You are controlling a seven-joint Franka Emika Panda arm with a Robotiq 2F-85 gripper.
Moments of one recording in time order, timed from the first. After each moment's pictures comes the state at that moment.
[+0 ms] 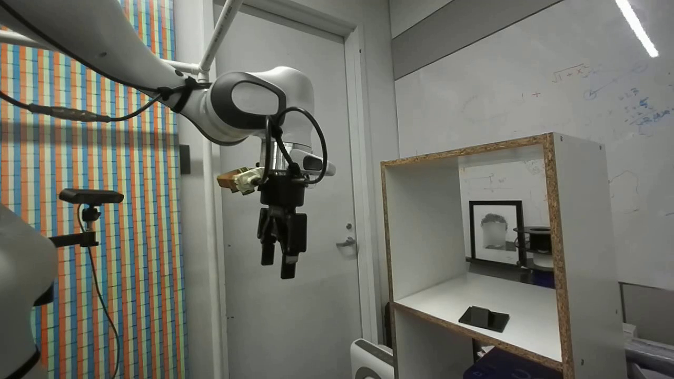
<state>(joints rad) 0.00 -0.58 0.00 -2.59 0.02 1.90 -0.01</state>
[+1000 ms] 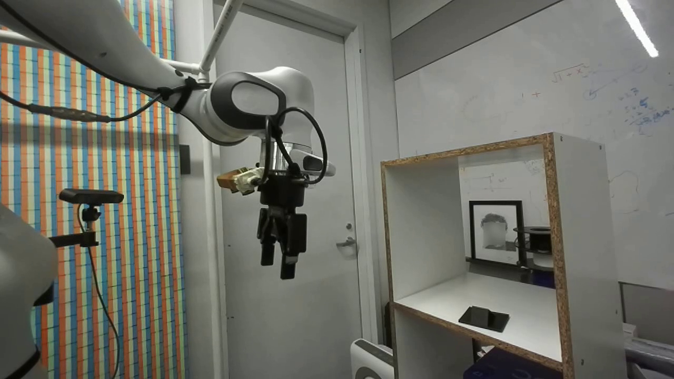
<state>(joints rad) 0.00 -0.58 0.00 -2.59 0.02 1.90 -0.01</state>
